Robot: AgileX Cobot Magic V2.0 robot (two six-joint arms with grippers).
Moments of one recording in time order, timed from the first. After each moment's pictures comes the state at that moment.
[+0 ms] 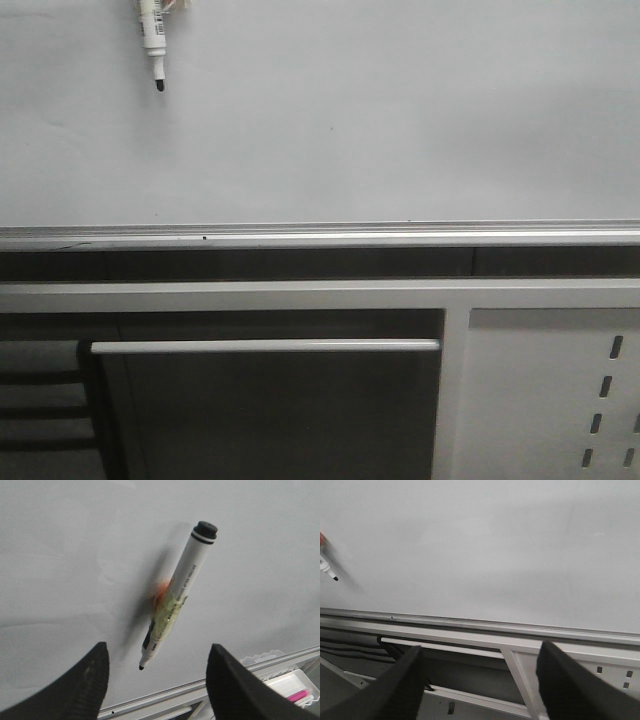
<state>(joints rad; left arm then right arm) -0.31 0.96 -0.65 -1.62 0.34 1.34 0.14 0.55 -0.61 0.46 0.55 -0.24</state>
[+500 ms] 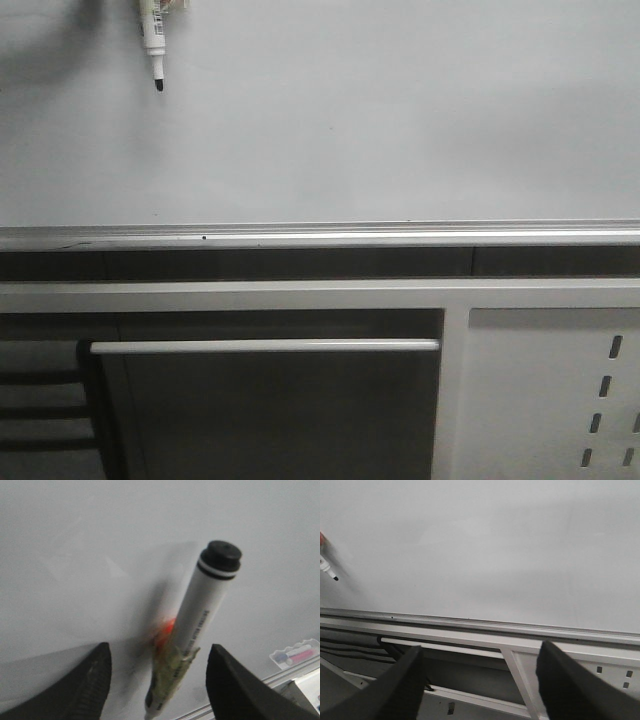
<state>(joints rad) -0.43 1.20 -0.82 -1.68 0.20 1.50 0.14 0.55 -0.61 0.46 0.55 -0.24</state>
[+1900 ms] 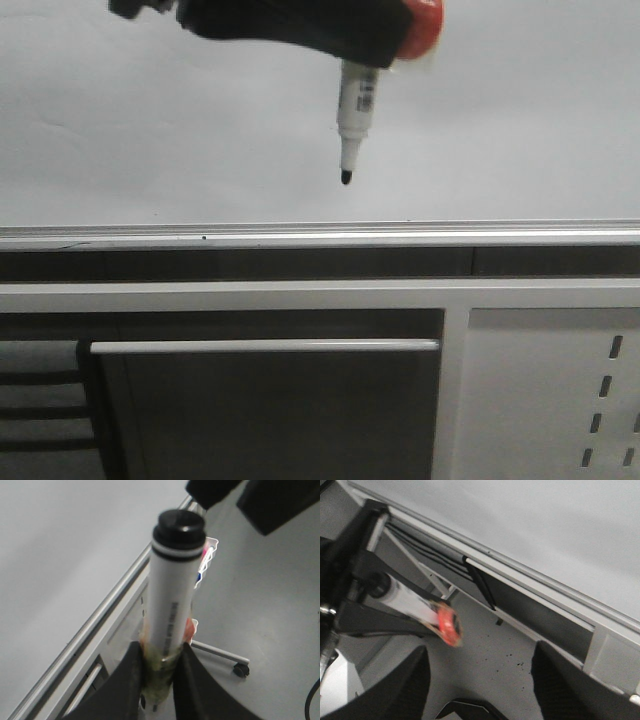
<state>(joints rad) -0.86 1.26 -0.84 -1.20 0.32 1.42 0.37 0.96 -1.03 0.56 0.91 -0.42</state>
